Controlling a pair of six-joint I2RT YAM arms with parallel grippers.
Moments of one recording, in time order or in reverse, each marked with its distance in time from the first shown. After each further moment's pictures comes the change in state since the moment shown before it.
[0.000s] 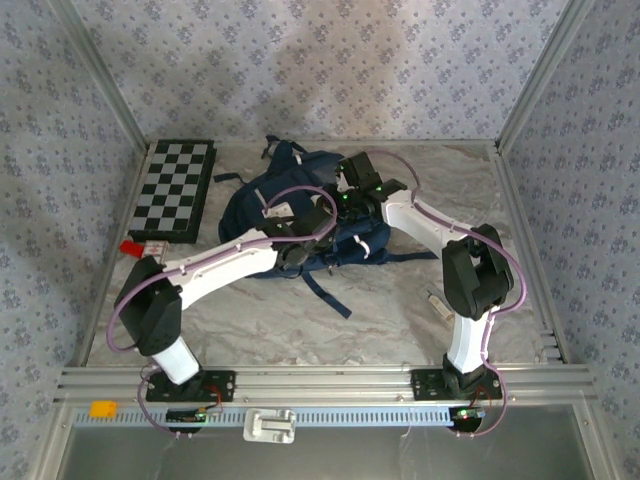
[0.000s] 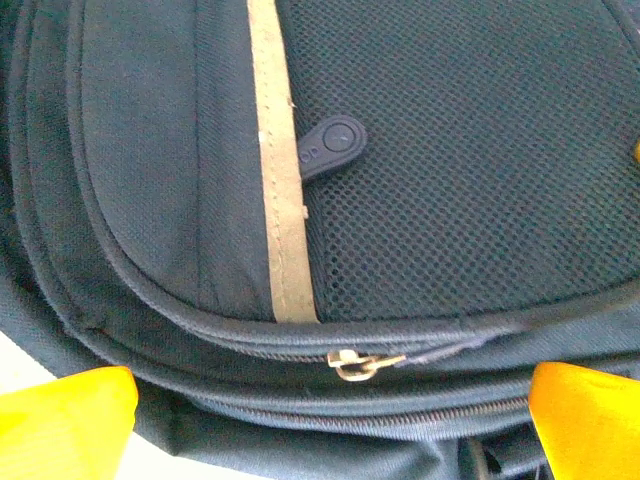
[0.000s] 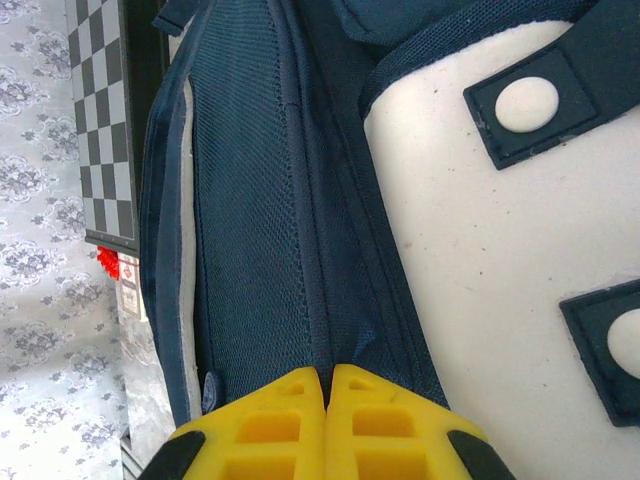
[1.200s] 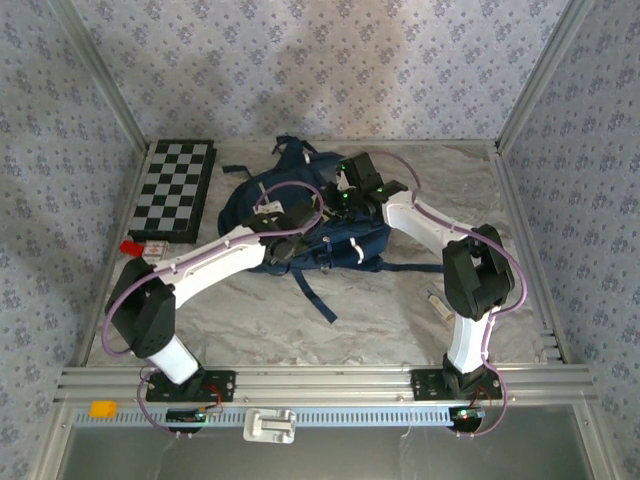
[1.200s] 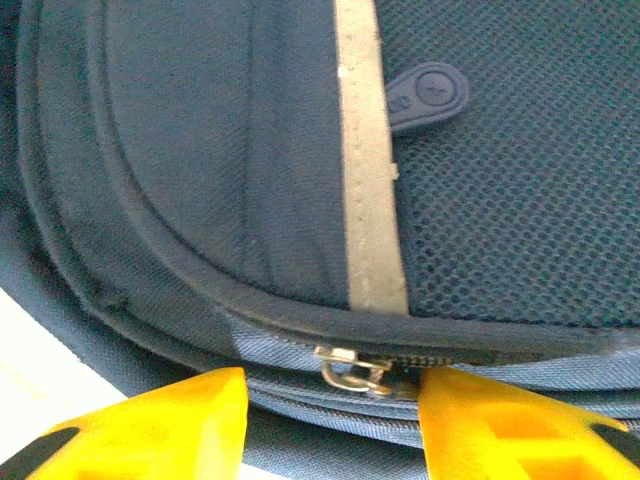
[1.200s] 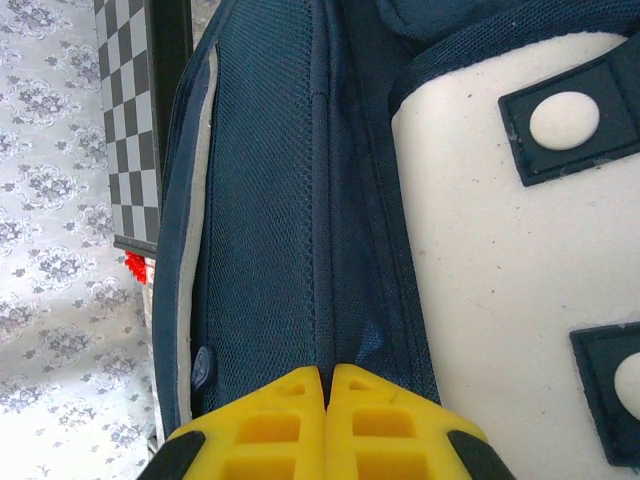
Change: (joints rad) left arm 0.098 -0.042 -0.061 0.037 0.103 0.159; right arm -0.002 -0.005 -0.016 0.050 -0.025 0.036
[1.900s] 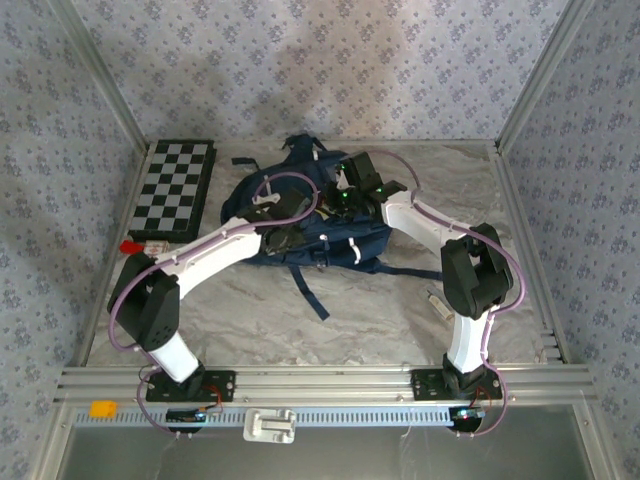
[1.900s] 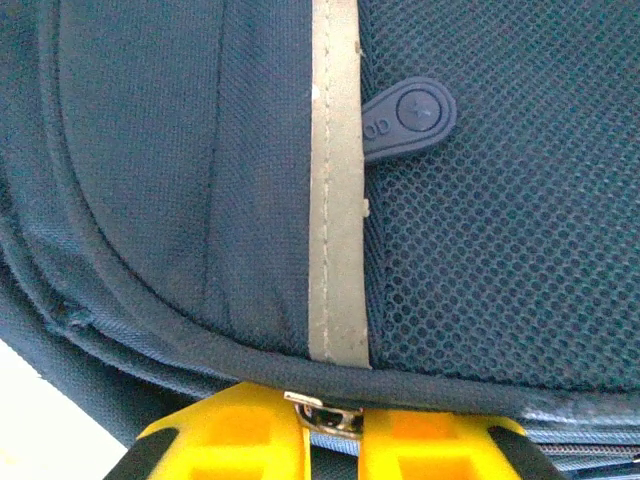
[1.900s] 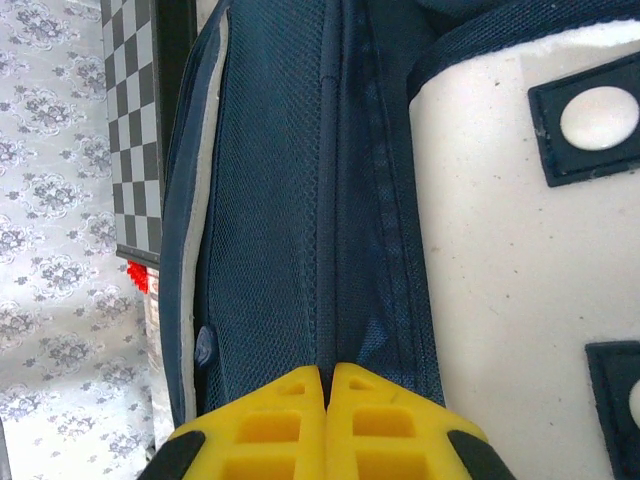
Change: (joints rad) left arm 0.090 0.030 0.014 0.067 0.100 0.125; right arm 0.001 0.011 0.000 0.032 0.008 0.000
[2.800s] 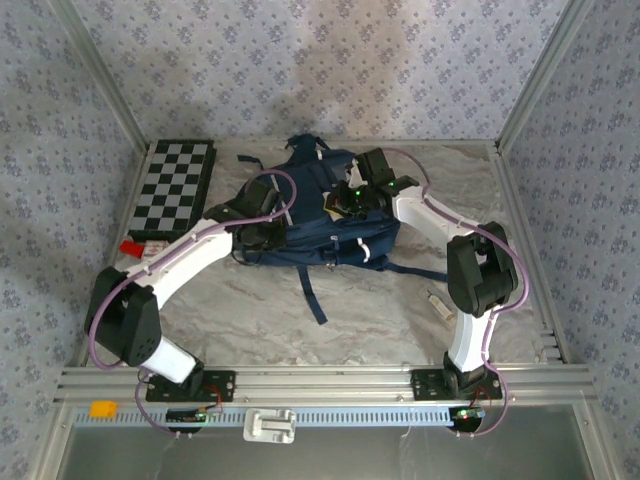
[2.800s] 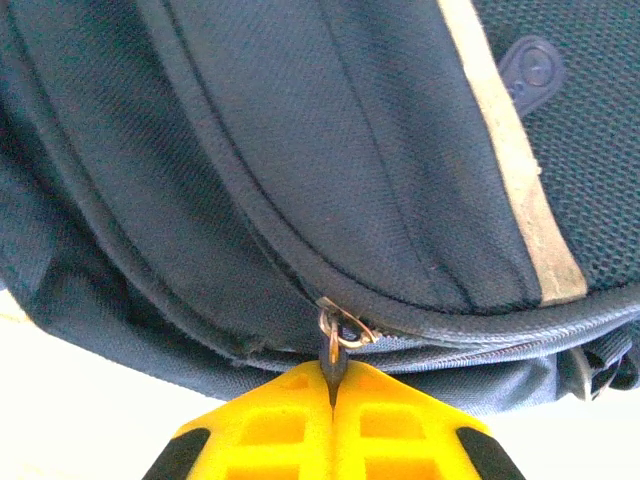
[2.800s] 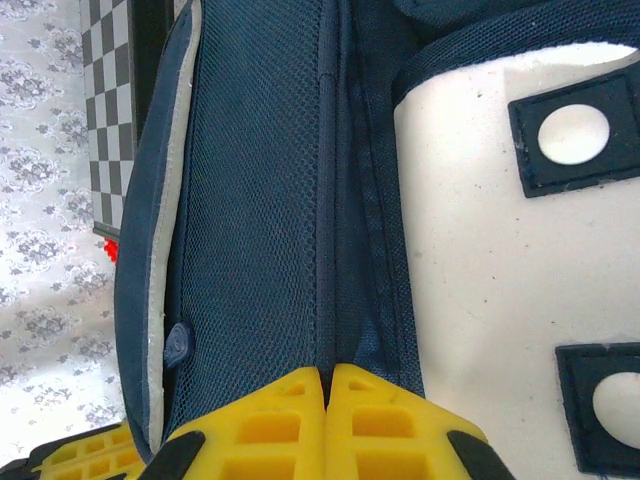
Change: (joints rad) left arm 0.156 -0.131 -0.101 0.036 0.319 0.391; right arm -0.084 -0.004 0.003 -0.088 -0.079 -0.137
